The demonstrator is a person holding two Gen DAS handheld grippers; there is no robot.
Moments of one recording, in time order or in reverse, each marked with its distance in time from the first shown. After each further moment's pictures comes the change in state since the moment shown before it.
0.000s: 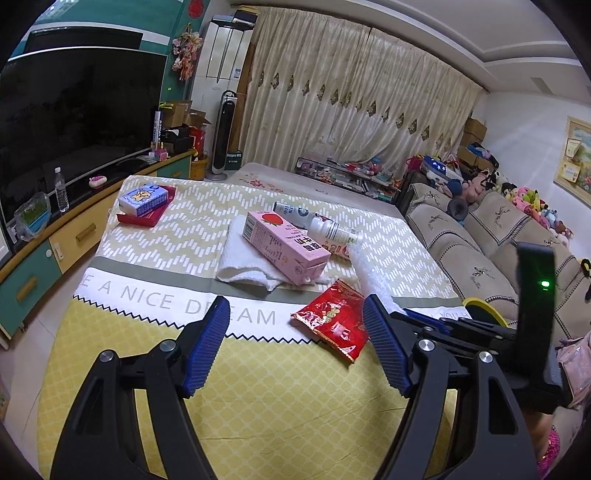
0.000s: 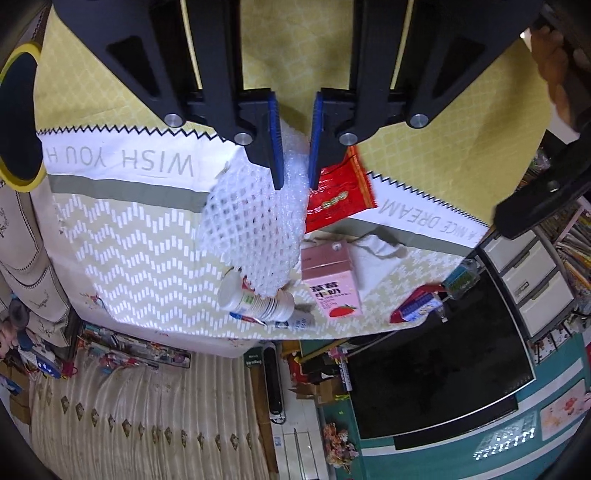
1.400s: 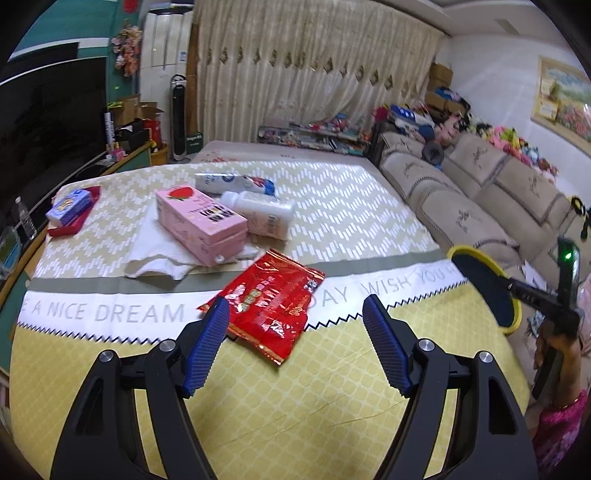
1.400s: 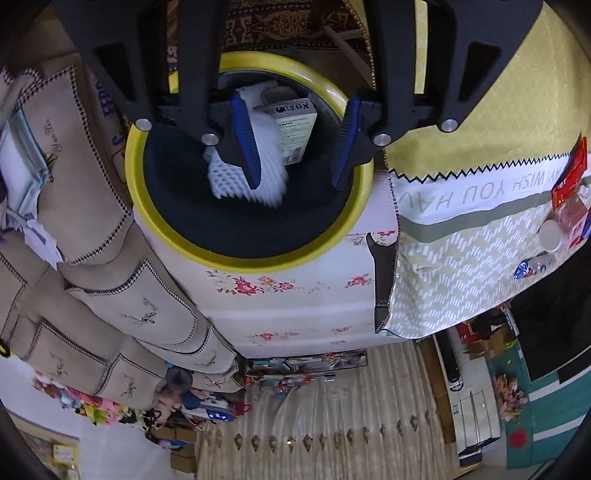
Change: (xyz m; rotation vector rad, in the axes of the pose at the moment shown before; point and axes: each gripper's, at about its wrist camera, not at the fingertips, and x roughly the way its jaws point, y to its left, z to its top) left arm 0.077 -0.078 -0.011 0.192 0.154 -0.070; right arm -0.088 -0.265 -0.089 0.392 -0.051 -0.506
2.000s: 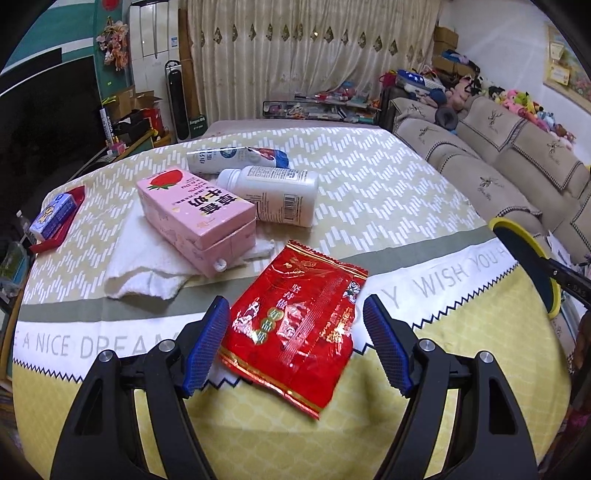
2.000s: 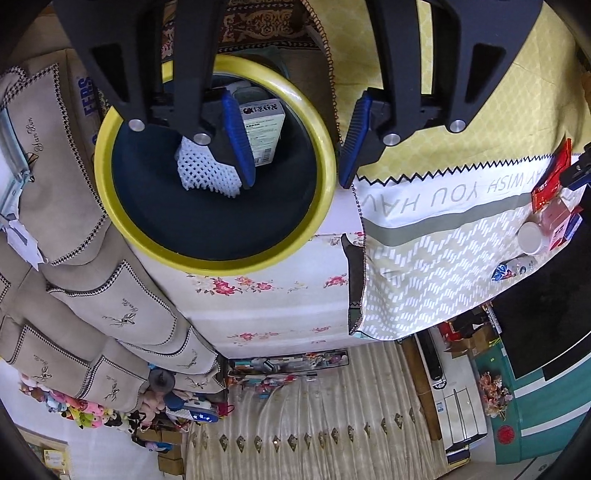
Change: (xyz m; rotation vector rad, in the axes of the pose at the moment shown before) left arm 0.071 0.011 0.014 0.068 0.109 0.076; right arm 0.001 0.020 -0.002 -0.010 0.005 0.080
